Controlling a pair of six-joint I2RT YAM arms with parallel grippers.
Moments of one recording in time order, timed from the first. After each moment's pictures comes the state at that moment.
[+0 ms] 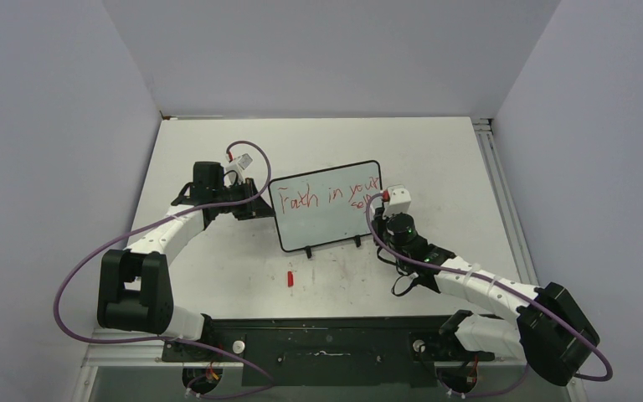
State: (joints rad) left arm -0.12 1.44 0.87 -0.23 0.71 -0.35; right arm 0.69 1.14 0.48 0.19 0.36 0.25
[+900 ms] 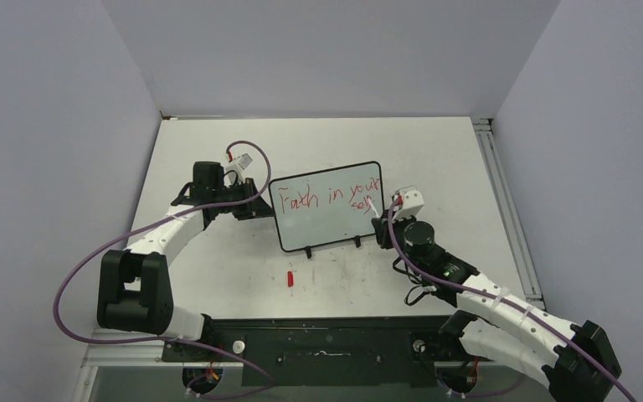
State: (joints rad) left arm -0.12 1.44 0.87 -0.23 0.71 -0.35; right arm 0.71 0.87 0.47 0.10 0.32 0.25
